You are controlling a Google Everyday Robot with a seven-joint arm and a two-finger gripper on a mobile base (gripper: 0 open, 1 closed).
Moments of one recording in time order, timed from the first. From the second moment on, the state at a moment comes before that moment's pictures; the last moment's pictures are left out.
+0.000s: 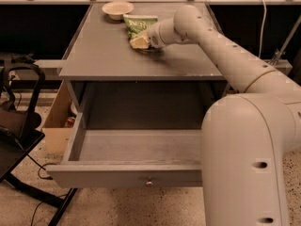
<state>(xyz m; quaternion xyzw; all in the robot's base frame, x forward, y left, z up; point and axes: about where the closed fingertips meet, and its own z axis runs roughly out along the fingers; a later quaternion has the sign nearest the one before) 0.867 0.027 0.826 -0.41 0.76 0.17 0.48</state>
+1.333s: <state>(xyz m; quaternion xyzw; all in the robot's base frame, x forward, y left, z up) 0.668 -0.127 0.999 -0.50 0.70 0.11 0.50</state>
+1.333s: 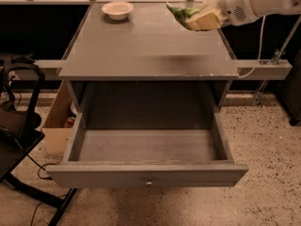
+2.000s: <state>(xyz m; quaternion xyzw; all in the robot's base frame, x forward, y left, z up) 0.562 -0.191 0.996 -0.51 0.71 0.14 0.47</state>
